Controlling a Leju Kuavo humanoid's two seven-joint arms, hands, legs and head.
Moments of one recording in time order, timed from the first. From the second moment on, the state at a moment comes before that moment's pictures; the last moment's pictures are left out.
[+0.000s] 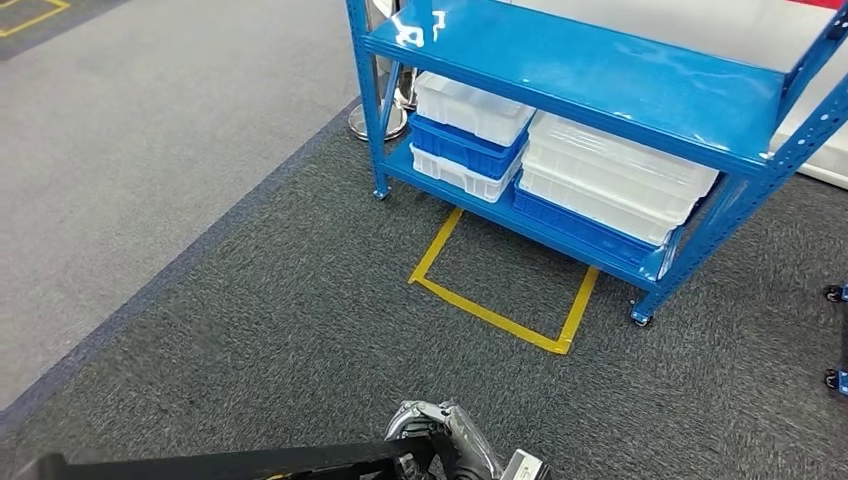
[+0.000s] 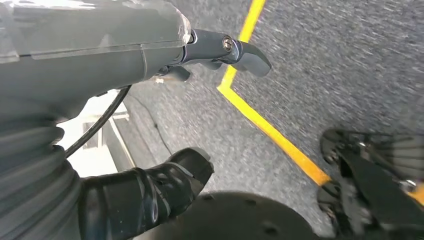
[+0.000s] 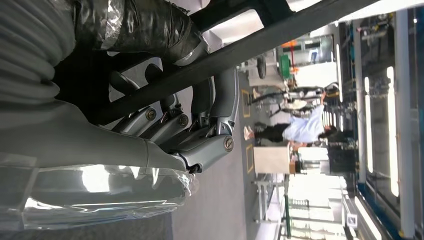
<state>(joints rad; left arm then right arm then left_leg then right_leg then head) -0.06 0.01 -0.88 -0.14 0.92 0.19 0.03 0.13 -0.03 0.64 -1.72 -0.02 0.23 -0.61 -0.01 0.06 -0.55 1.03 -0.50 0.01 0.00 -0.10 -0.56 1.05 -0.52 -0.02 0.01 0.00</state>
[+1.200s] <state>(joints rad) -0.06 0.00 -0.88 -0.14 0.96 0.21 0.06 0.11 -0.04 0.69 -1.69 -0.03 0.22 -0.64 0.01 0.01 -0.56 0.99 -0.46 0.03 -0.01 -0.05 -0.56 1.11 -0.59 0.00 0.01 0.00</state>
